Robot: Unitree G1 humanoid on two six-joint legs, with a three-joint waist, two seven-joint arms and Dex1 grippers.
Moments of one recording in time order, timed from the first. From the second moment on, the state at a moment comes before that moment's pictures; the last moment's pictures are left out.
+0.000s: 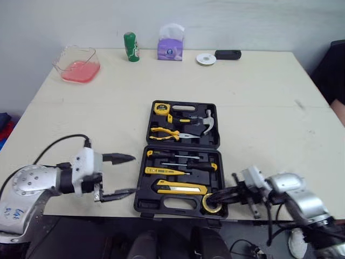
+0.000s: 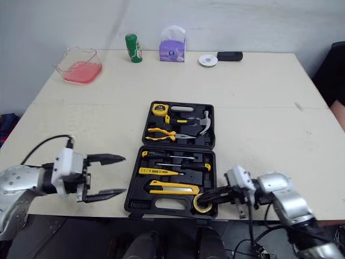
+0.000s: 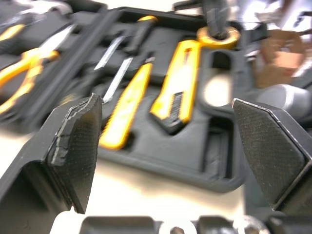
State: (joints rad) left arm 0.03 0.84 0.26 -0.42 -0.57 0.30 -1.09; right arm -0.16 -0.76 0.13 -0.01 0.55 0.03 1.49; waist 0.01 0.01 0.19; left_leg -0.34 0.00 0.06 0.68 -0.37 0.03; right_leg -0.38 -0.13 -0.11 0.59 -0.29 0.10
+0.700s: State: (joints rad) left arm -0.32 0.66 0.07 0.05 -0.31 0.34 -0.83; right arm -0.47 -0.69 0.06 0.31 0.22 0.14 1.05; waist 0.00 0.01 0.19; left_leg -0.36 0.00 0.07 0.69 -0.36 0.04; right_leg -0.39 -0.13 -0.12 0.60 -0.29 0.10
